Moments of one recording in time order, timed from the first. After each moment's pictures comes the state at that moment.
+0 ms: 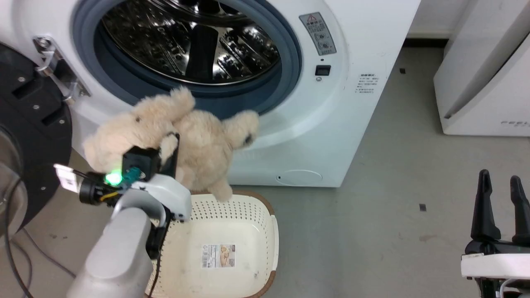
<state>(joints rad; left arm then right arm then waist) -0.57 0.25 -0.36 0.67 -0.30 0.03 -0.25 -0.04 -0.05 -0.20 0.01 0.37 0.13 -0.26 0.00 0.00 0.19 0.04</state>
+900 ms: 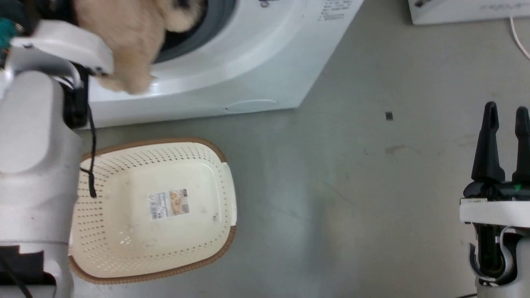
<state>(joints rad) -0.99 0.33 -0.15 0.64 -0.21 0.05 -0.26 -0.24 -0.05 -0.15 -0.02 0.41 0.13 -0.26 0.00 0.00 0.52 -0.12</state>
